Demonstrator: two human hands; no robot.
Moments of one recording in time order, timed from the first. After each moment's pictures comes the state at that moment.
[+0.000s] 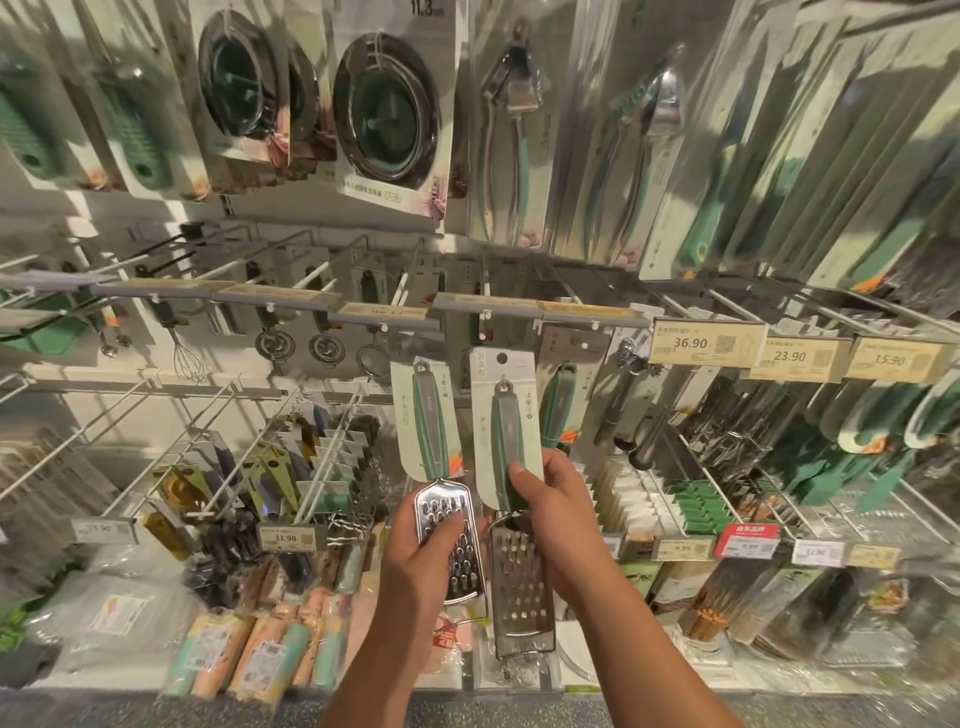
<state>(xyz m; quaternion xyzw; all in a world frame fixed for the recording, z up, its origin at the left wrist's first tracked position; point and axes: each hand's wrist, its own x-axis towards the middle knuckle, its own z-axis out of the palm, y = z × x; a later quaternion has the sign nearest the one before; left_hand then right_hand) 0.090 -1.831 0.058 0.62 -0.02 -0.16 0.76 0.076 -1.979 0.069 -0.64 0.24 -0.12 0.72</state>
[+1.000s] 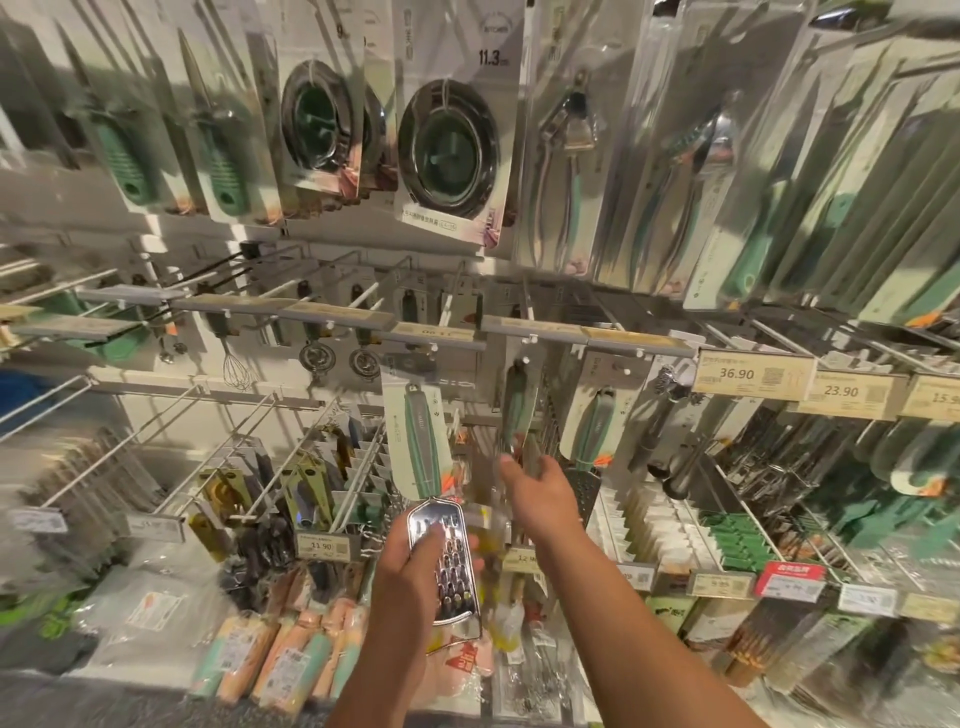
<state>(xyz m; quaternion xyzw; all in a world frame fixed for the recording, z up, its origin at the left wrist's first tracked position) 0.100 -1.796 0.061 0.63 0.02 -0.14 0.77 0.131 -1.948 0.078 -0.69 0.28 -0.09 0.66</state>
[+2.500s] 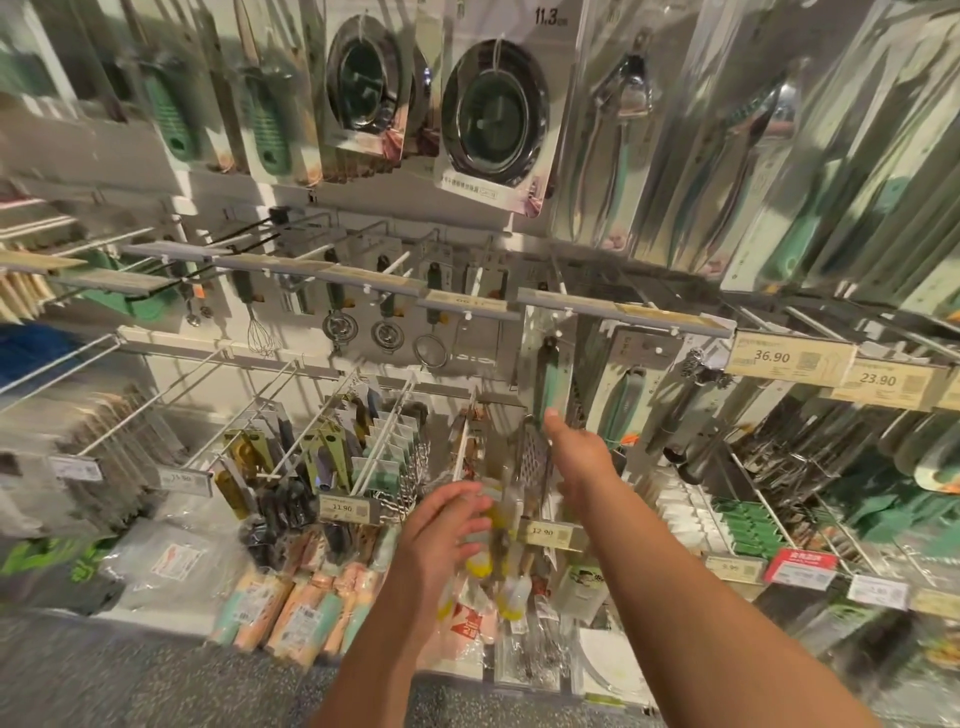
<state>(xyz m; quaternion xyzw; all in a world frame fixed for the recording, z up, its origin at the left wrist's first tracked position) 0.108 -1.782 0.053 0.63 0.02 -0.20 0.75 0.152 -1.974 0.076 -0.65 0.36 -0.08 0.66</state>
